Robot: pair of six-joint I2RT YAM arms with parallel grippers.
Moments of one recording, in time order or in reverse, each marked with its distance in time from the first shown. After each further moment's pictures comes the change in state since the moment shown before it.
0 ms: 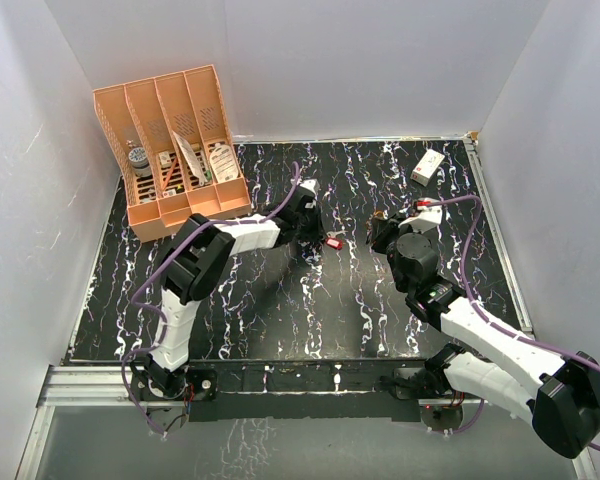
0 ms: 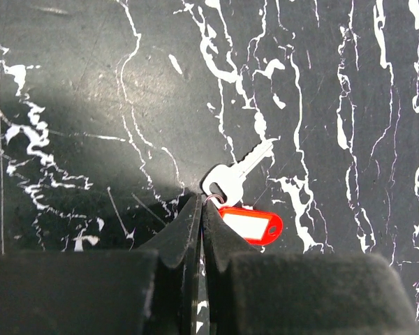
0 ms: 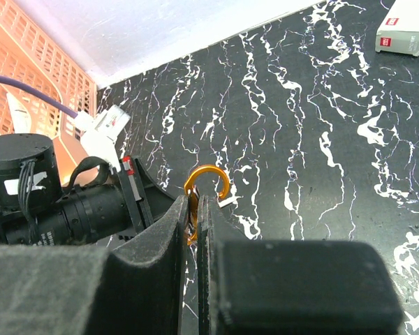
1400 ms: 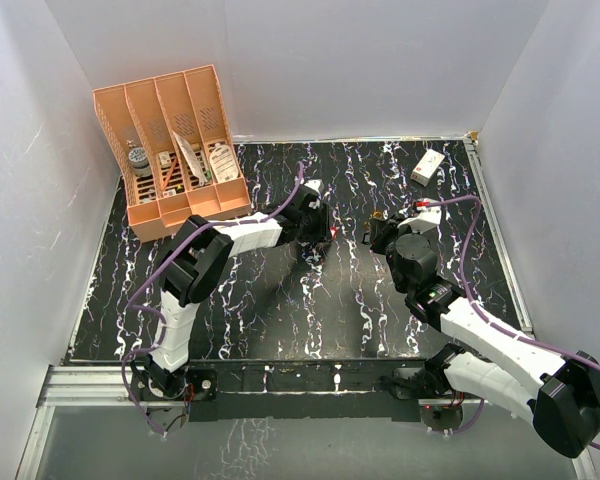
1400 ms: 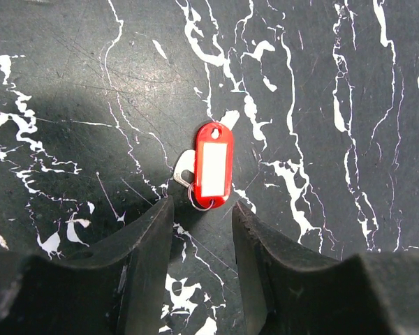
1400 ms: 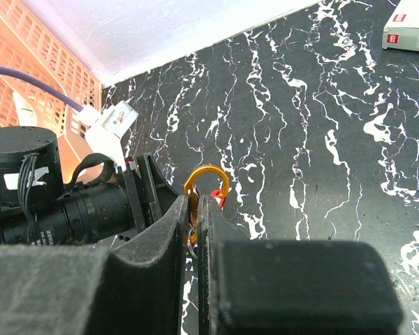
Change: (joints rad) left arm -0.018 -0.028 0.021 -0.090 -0.008 0.043; right arm 0.011 0.000 0.000 0.000 0.001 0.008
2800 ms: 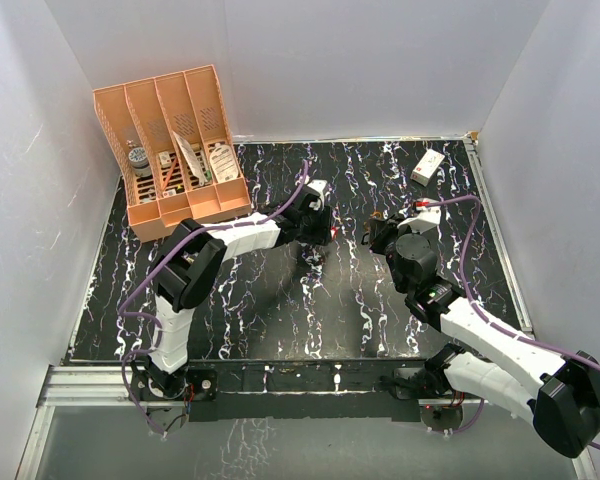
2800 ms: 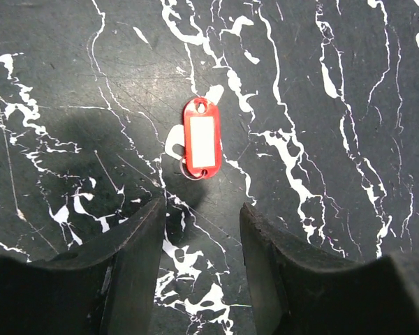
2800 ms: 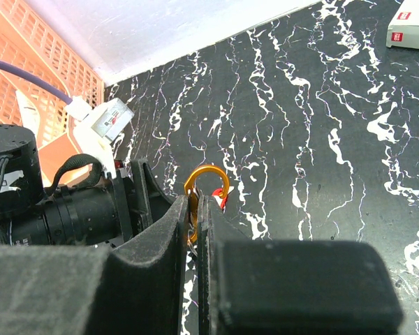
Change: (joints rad) left arm -0.020 -0.066 -0.018 -0.061 -0.018 0.123; right arm 0.000 0.000 0.000 0.000 -0.007 0.005
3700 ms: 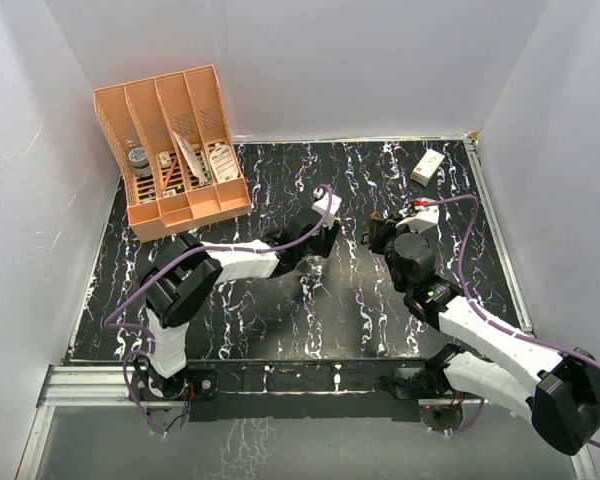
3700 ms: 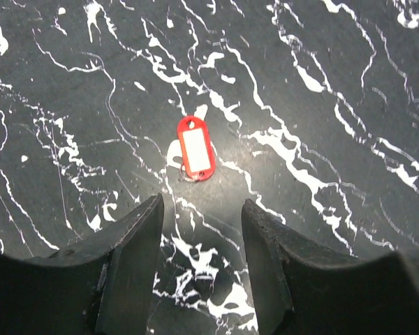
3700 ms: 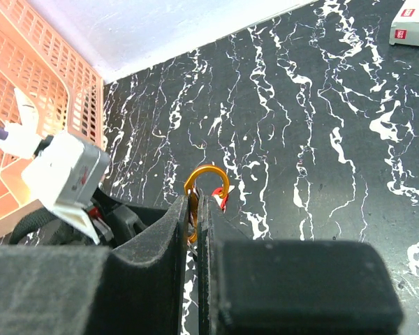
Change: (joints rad) left arm -0.127 -0.140 -0.300 0.423 -0.256 0.324; right arm 0.000 0.019 0.000 0.016 -0.007 0.001
